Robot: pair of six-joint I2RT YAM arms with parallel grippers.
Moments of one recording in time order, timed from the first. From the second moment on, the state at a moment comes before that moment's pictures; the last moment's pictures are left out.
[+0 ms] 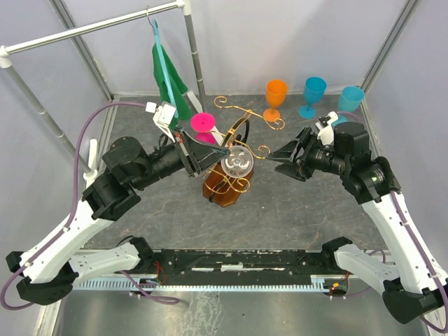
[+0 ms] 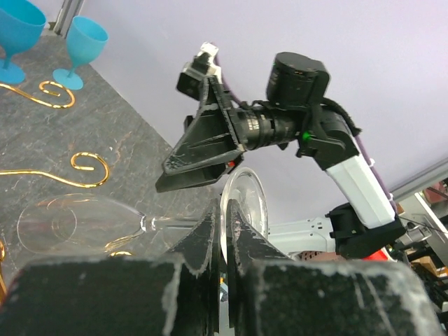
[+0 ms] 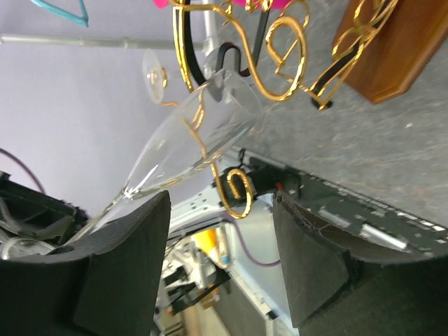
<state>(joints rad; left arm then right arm) -0.88 0.91 1.24 -0.23 0.18 -0.70 0.36 0.94 1.19 -0.76 -0.51 1.09</state>
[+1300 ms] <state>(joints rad) -0.88 1.00 1.37 -0.22 0.40 -0.29 0.41 1.14 1.16 -0.38 -0.71 1.78</state>
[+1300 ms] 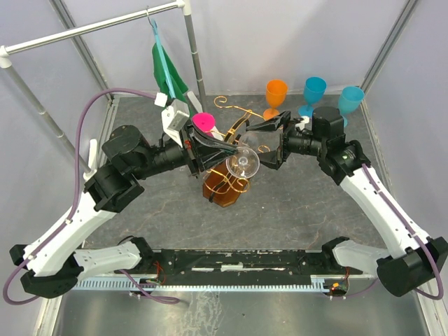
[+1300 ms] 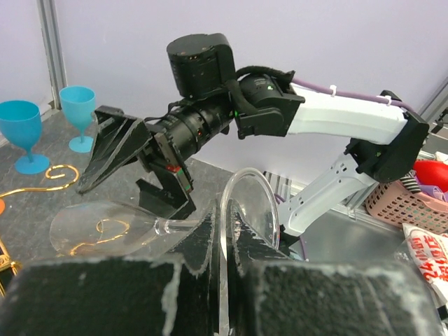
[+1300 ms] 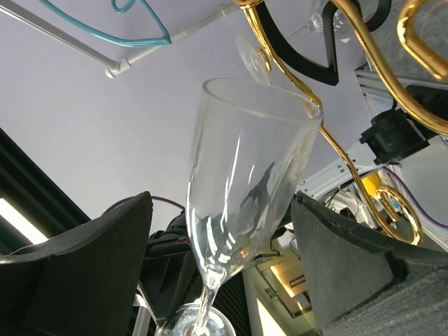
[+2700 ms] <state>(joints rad) -0.88 0.99 1.38 -0.15 0.50 -0.27 0.45 1.21 1.15 -0.18 -0.73 1.89</state>
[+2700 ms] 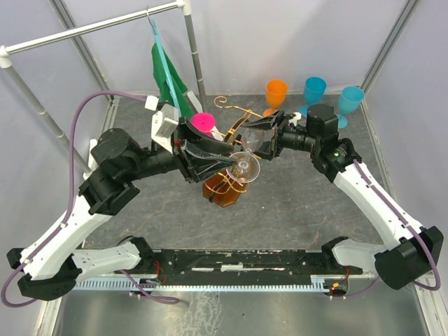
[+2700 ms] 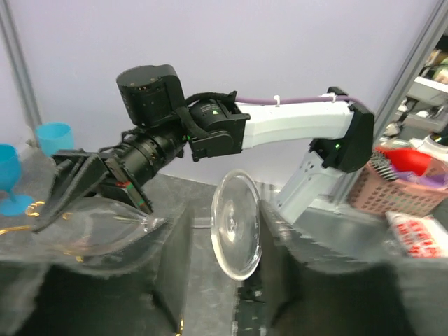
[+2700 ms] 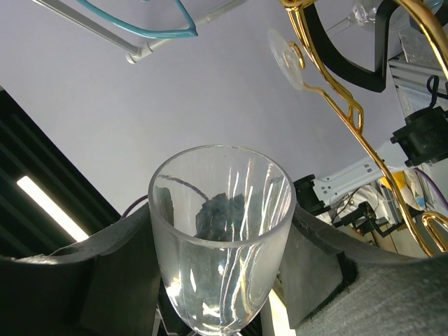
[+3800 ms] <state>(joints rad) -0.88 0.74 1.37 -0.26 0.32 -0.24 -0.20 1.19 1.57 -0.70 -0.30 0.77</state>
